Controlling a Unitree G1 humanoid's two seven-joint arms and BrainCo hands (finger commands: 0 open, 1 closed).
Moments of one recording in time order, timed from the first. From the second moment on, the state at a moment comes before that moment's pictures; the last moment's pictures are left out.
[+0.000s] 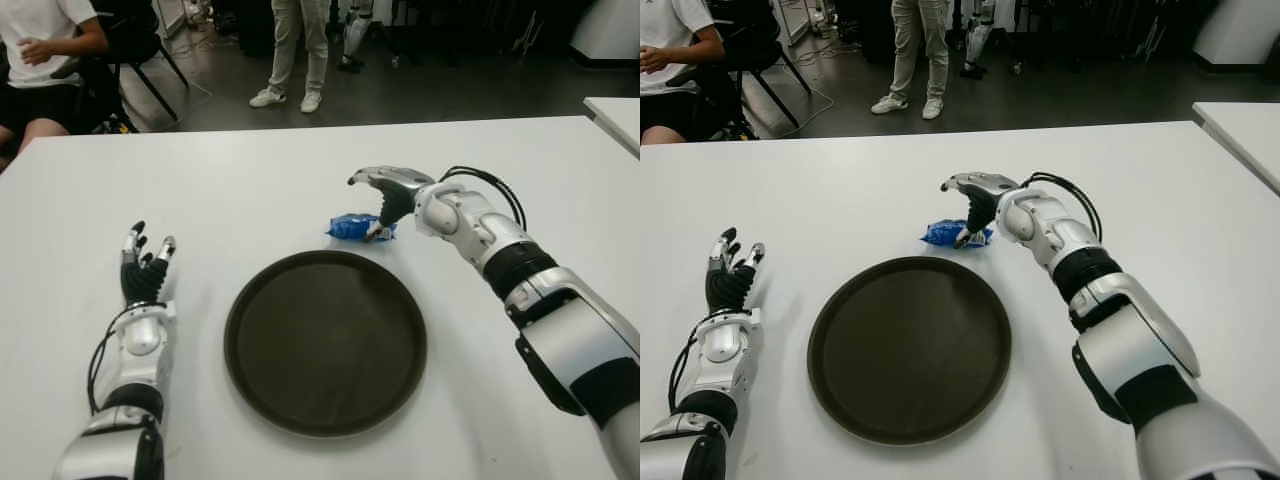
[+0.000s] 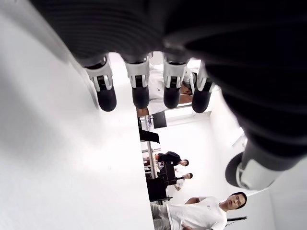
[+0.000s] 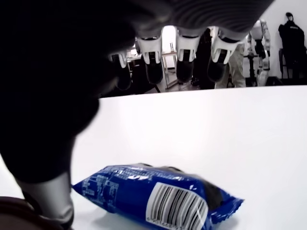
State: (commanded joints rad) left arm -0.42 0.18 0.21 1.14 0.00 -0.61 0.25; right arm -0.97 -0.23 0.54 1.04 -0.68 -0.25 0.17
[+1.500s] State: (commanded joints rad) left arm -0.41 0.17 0.21 1.13 0.00 -0.60 0.25; right arm -1.04 -0.13 0.60 1.31 -0.72 -0.15 0.05
